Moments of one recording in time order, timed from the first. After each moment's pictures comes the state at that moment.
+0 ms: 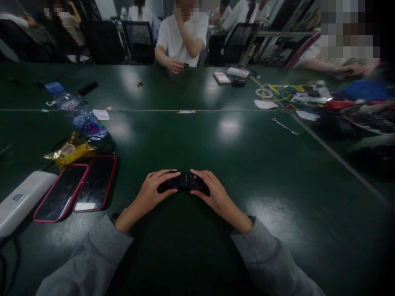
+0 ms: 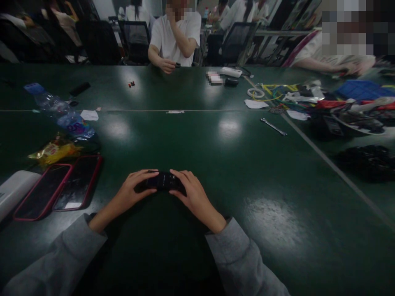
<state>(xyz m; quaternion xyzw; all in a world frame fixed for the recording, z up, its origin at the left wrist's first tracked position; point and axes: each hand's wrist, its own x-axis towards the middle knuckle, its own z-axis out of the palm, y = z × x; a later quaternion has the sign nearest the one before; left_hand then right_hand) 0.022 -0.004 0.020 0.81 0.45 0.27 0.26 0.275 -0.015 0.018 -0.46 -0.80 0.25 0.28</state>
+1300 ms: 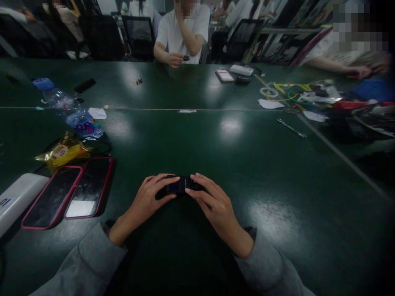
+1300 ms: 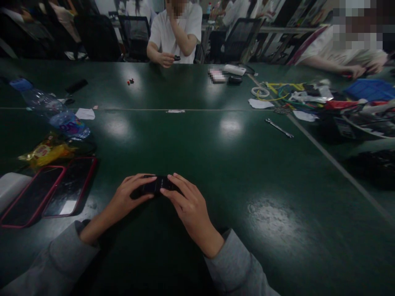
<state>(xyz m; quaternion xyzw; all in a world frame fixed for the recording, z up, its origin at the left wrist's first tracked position) 0.022 -0.002 0.014 0.82 0.45 0.26 0.23 0.260 -0.026 0.029 -0.44 -0.82 0.11 0.34</state>
